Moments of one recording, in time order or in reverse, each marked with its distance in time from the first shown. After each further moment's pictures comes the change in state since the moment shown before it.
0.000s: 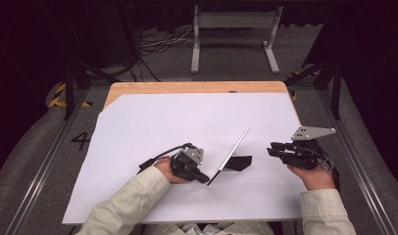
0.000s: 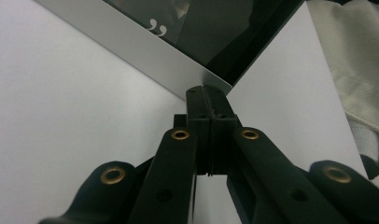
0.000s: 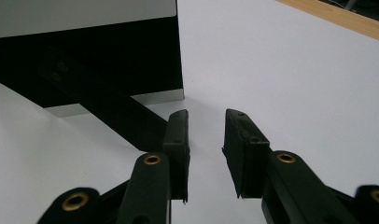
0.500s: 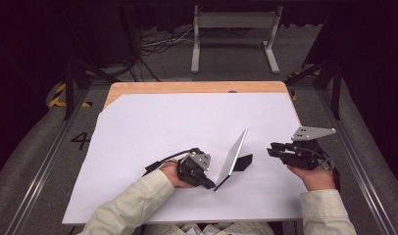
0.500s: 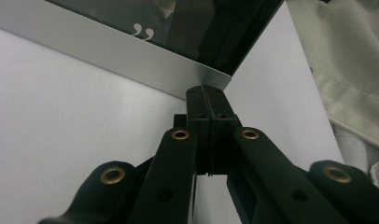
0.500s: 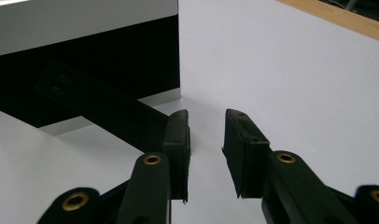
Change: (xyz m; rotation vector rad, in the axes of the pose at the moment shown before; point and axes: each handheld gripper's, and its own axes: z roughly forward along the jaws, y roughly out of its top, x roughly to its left) left arm -0.009 0.012 0.016 0.014 -0.043 0.025; right arm 0.002 0.001 -0.002 0.002 -0.001 -0.003
